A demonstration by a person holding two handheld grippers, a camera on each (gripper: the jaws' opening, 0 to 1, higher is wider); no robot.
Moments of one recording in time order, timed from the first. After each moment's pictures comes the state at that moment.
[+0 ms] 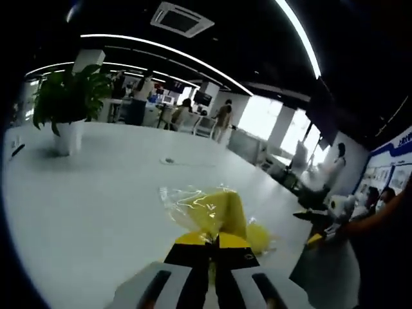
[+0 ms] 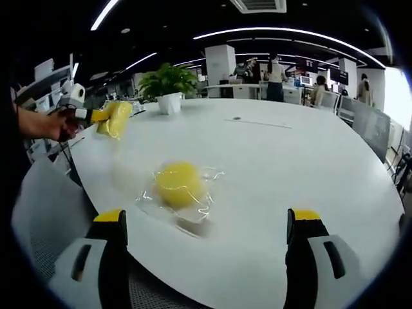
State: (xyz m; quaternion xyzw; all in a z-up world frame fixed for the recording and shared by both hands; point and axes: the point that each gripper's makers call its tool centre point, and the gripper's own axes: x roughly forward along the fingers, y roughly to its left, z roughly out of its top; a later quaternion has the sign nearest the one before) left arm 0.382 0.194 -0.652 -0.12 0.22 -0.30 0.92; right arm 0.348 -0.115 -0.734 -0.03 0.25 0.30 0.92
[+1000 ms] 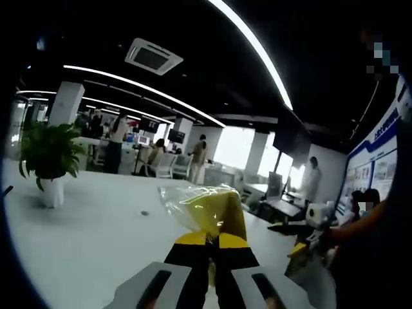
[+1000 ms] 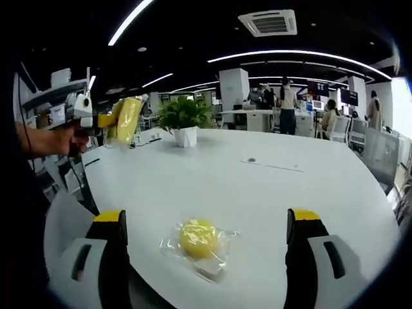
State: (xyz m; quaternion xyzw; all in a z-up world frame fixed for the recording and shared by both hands) left arm 0.365 0.156 -0.538 -0.12 0.09 -0.37 0.92; right arm 0.364 -0.059 -0.605 -0.02 0.13 0.39 0.91
